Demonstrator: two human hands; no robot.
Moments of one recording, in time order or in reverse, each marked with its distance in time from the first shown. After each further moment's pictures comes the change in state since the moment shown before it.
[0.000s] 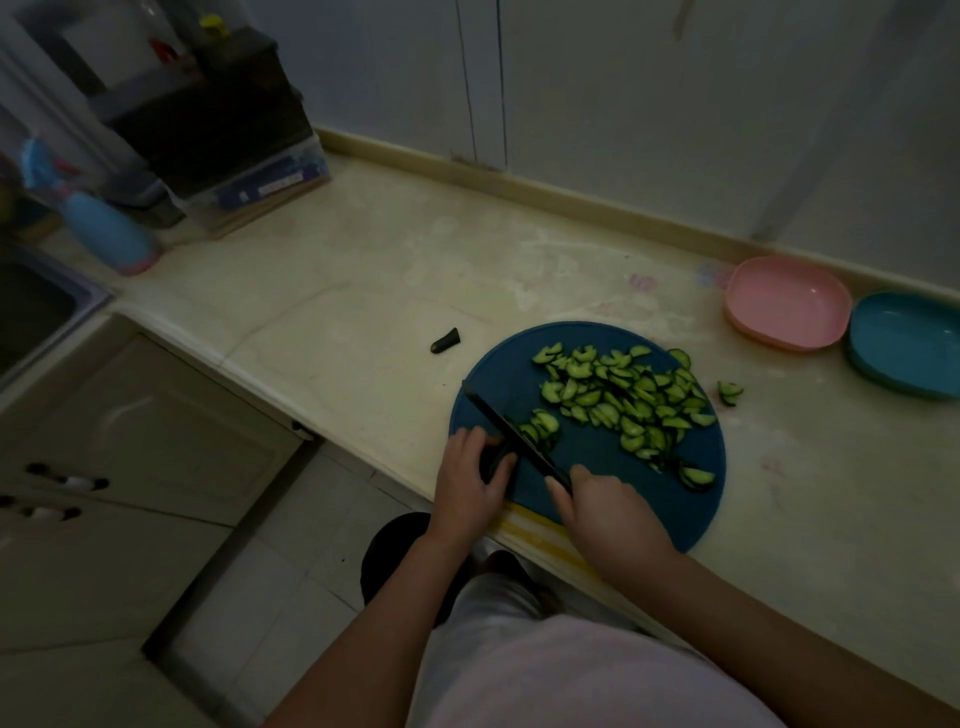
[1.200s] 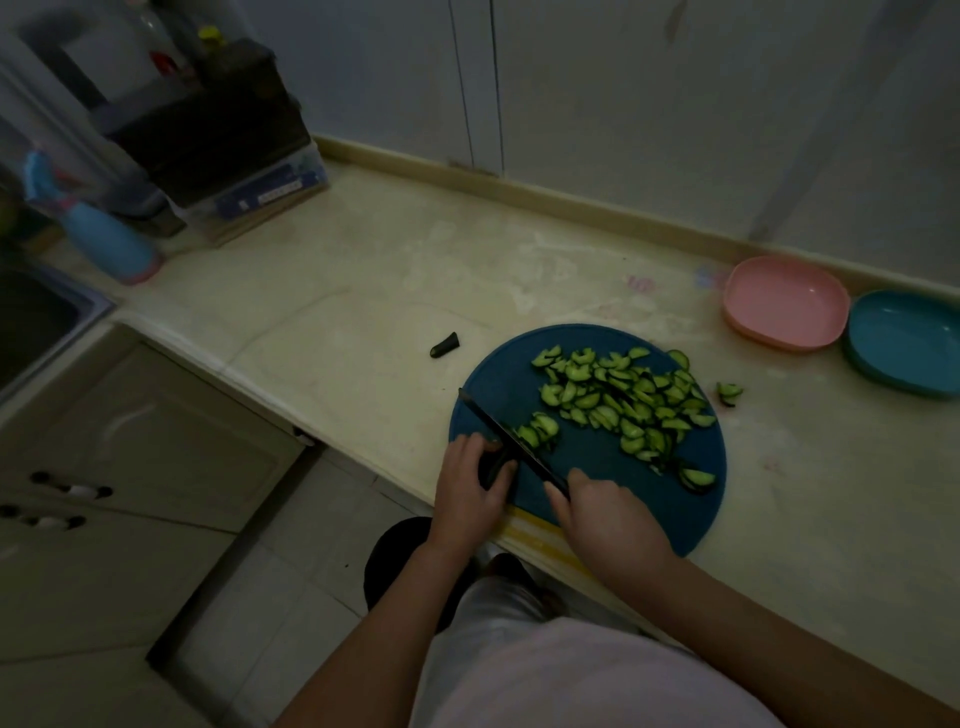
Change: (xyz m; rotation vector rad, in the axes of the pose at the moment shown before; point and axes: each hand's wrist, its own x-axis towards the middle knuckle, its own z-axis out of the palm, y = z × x) left_hand -0.003 0.004 -0.002 -0.010 -0.009 -0.044; right_hand 0.000 -0.001 0.002 -0.009 -0.010 -0.012
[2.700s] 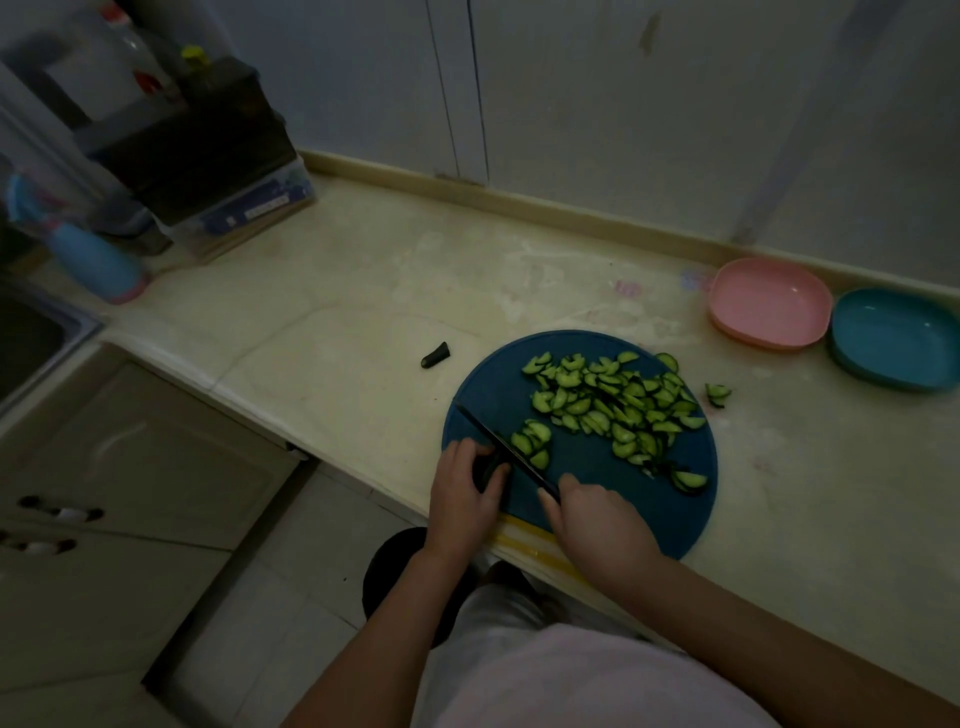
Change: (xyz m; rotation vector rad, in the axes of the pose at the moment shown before) left_hand 0.005 0.003 0.000 0.037 0.006 -0.041; right_hand 0.005 0.001 0.007 -0.045 0.006 -0.007
